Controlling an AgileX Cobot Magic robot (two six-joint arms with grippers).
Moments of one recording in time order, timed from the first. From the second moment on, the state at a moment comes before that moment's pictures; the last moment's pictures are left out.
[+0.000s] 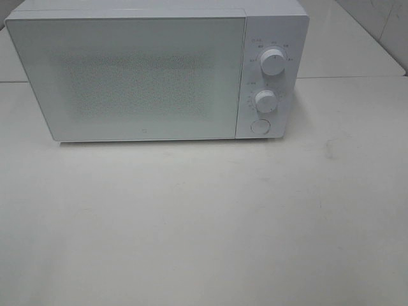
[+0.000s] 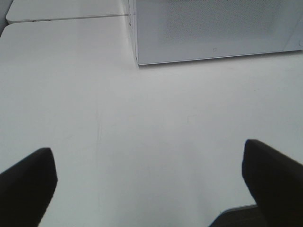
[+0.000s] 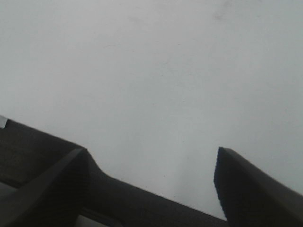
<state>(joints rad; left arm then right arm) -0.09 0.00 -0.52 -0.07 1.09 0.04 0.33 0.41 -0.57 0.05 1.04 0.03</state>
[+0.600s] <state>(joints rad) -0.09 0.00 -0.52 -0.07 1.09 0.04 0.13 0.00 -0.50 0.05 1.01 0.02</state>
